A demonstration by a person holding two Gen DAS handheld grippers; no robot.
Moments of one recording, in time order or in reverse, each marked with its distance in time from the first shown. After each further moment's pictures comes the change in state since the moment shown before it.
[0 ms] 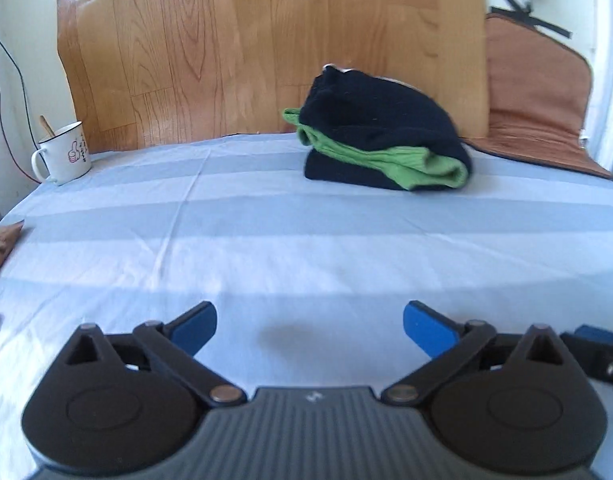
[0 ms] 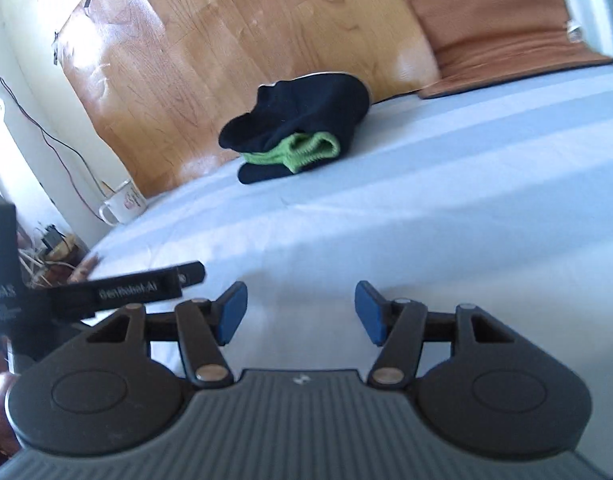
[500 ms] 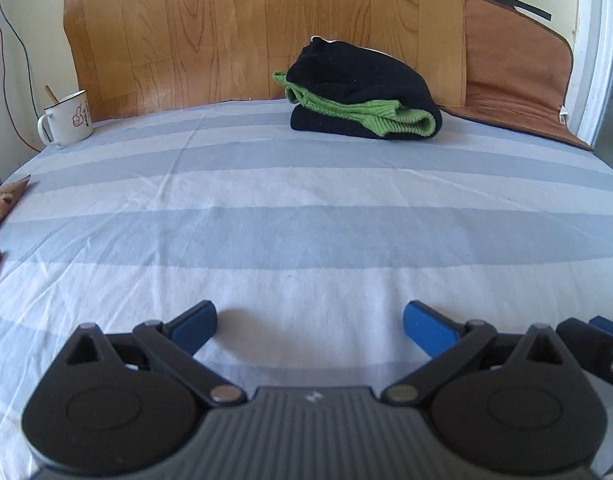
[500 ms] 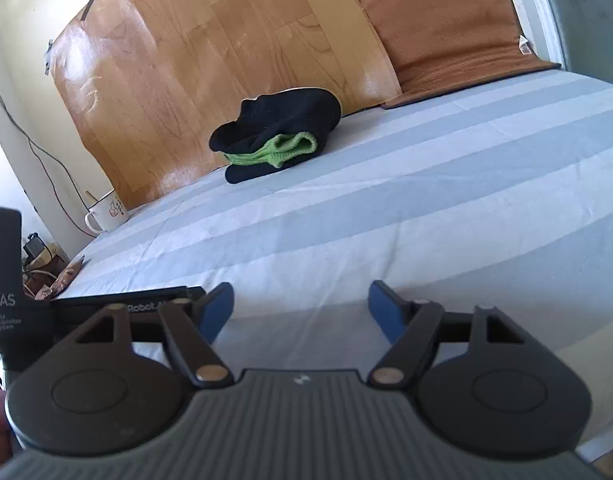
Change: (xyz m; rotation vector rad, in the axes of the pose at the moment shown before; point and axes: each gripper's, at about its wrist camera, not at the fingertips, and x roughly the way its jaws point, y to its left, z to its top) left arm -0.023 -0.005 -0.039 -0.001 0.060 -0.030; right arm -0.022 0.024 -0.041 0.021 -0.094 -0.096
